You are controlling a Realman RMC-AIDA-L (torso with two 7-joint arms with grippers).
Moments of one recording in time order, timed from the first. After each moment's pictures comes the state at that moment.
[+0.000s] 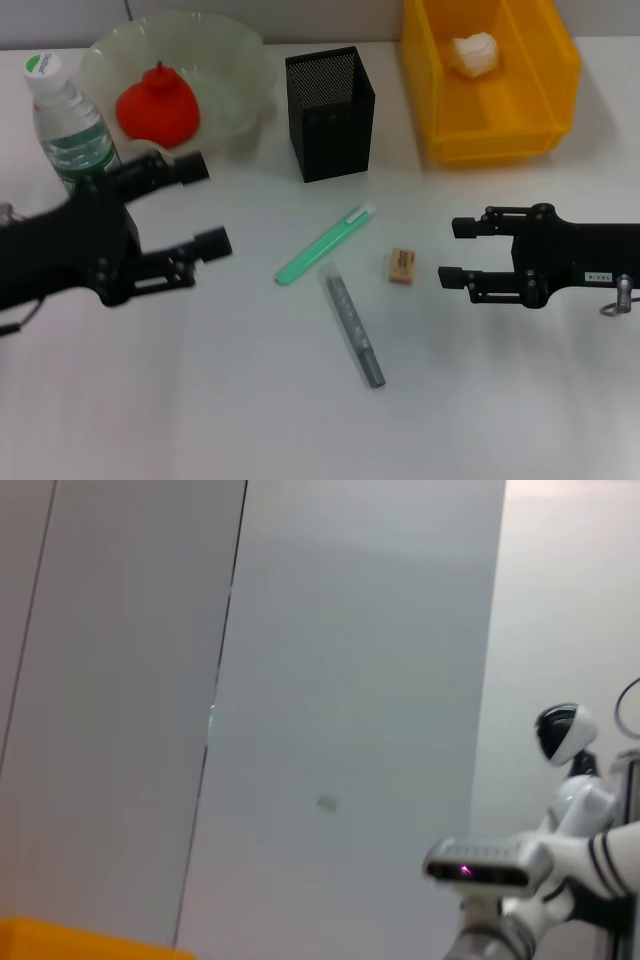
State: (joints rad) left arm -0.39 -2.01 0.76 0.51 1.65 1.89 -1.11; right arm 0.47 2.03 -0.86 -0.62 -1.92 -1.53 1.23
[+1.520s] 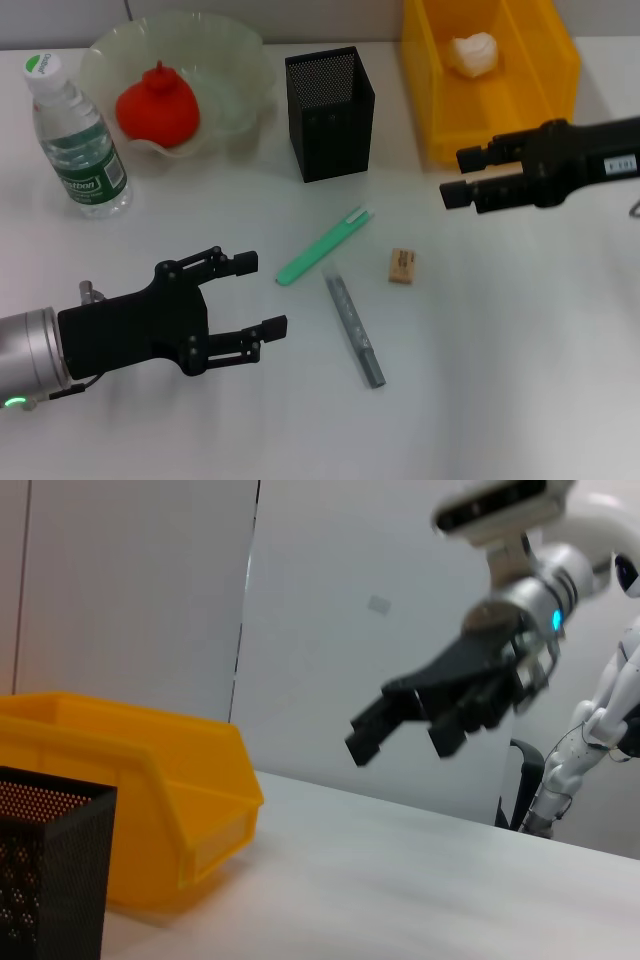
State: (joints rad) left arm -0.39 -2.06 0.77 0.36 1.83 1.63 -0.90; right arm 0.55 2.03 -0.89 -1.06 -2.03 -1.69 1.93
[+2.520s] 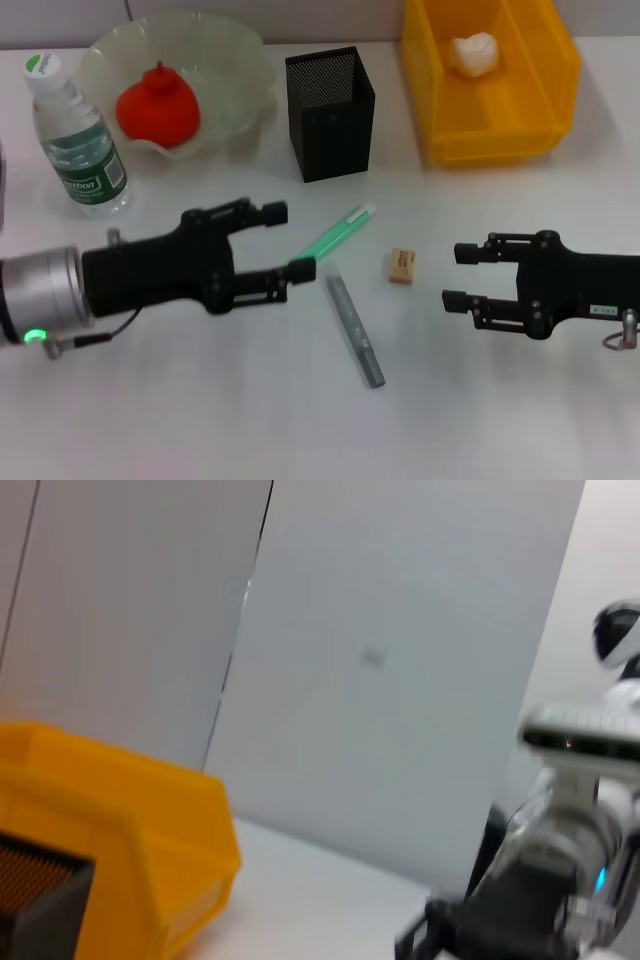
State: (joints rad) left arm -0.49 -2.07 0.76 0.38 1.81 1.65 -1.10; right arm 0.45 2.07 -0.70 -0.57 -2.03 -1.60 1.11
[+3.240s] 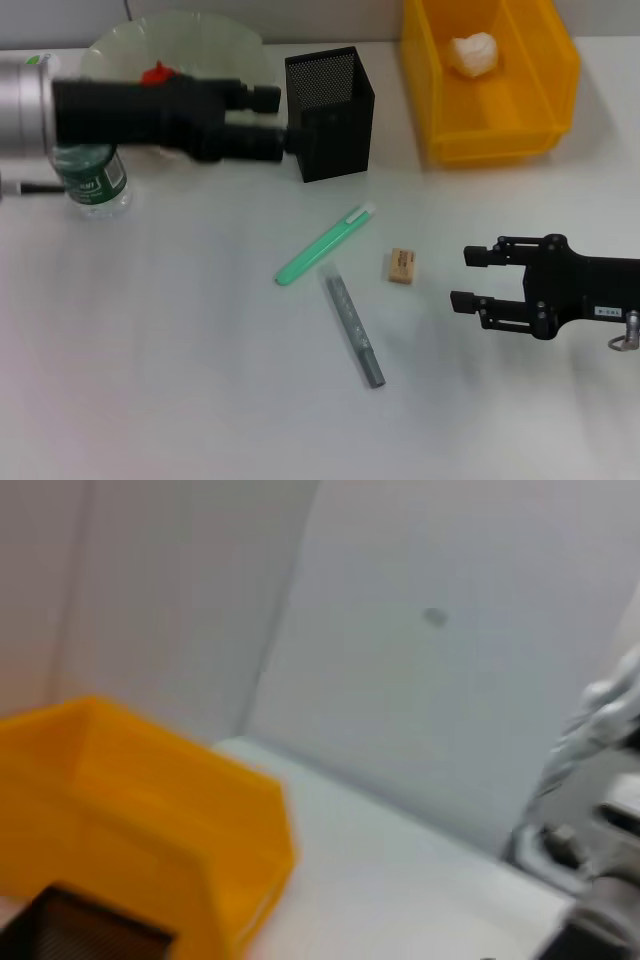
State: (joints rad) left arm -0.54 -2.07 0.94 1.10 1.86 1.64 -1.96; right arm 0.44 2.06 -0.70 -0.57 -2.04 -1.56 1.12
